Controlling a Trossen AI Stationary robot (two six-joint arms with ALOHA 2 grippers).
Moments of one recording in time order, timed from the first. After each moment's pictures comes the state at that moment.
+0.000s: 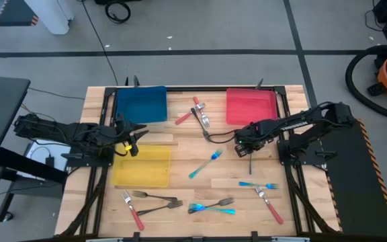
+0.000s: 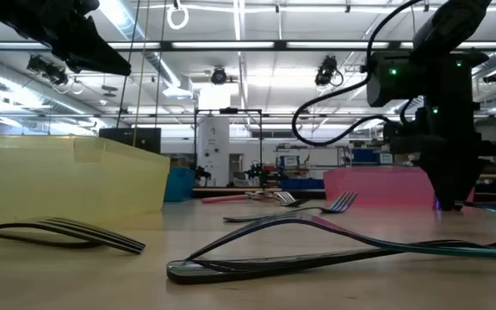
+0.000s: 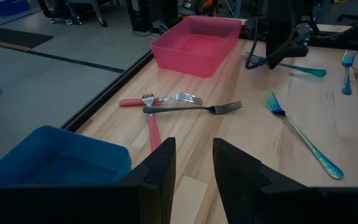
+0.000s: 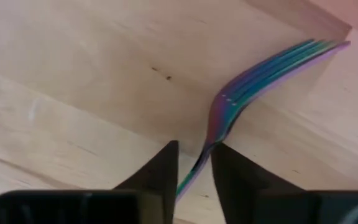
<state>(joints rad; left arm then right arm) -0.20 0.58 0.50 -0.36 -0.63 -0.21 -0.08 1.41 0.60 -0.75 0.05 1.06</state>
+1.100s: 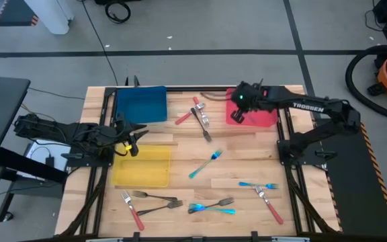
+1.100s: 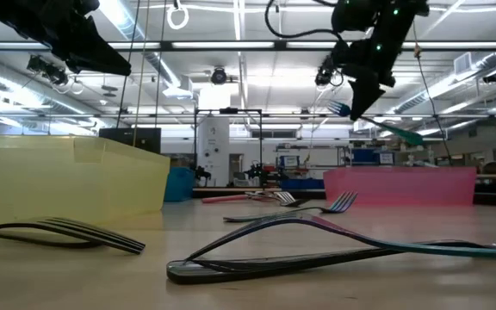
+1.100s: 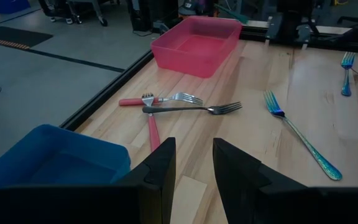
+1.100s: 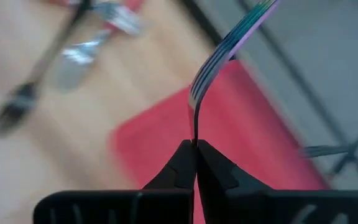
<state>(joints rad) -0.20 0.58 0.50 -0.36 -0.63 -0.22 -0.42 1.29 1.08 -0.84 0.36 0.09</state>
